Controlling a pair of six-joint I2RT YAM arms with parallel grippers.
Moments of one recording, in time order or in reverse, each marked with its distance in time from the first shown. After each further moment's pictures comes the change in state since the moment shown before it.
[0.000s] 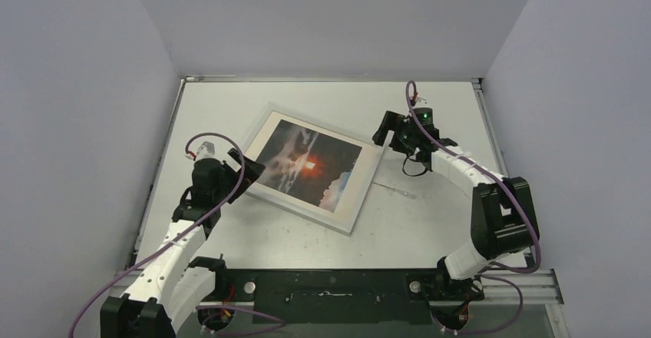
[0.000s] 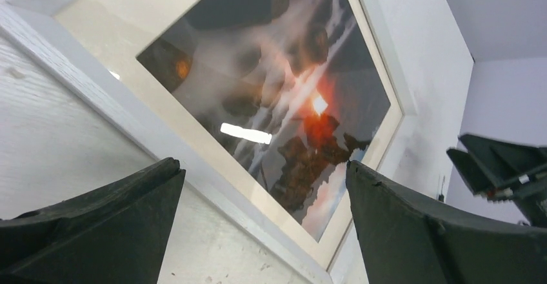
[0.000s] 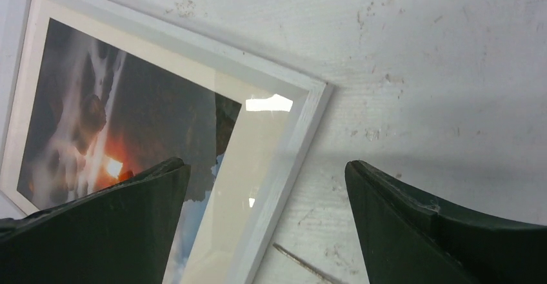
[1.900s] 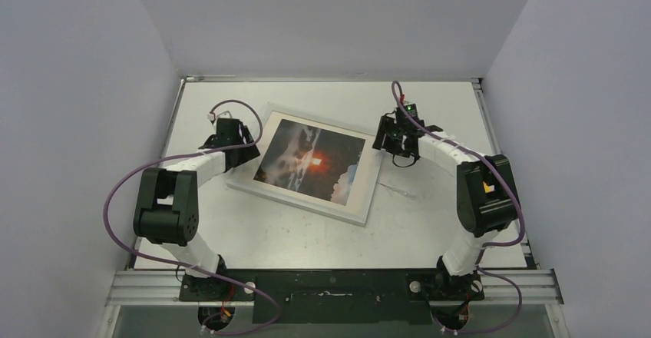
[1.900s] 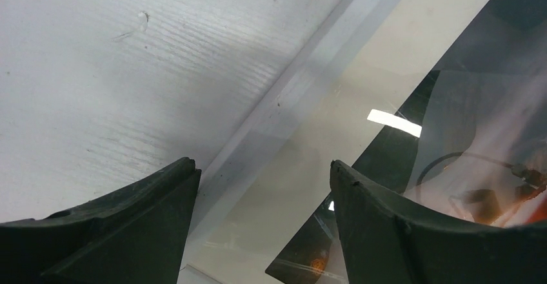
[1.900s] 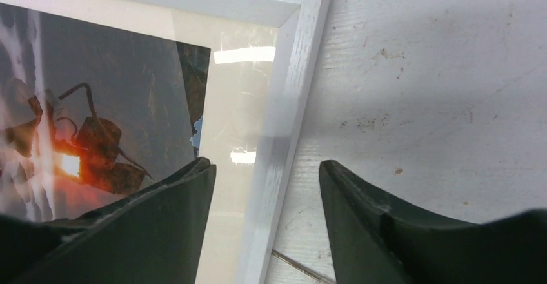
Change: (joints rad) left arm 0.035 0.801 0.464 0.027 -0.277 0.387; right arm 0.041 0.168 0.166 -0.229 0.089 0.023
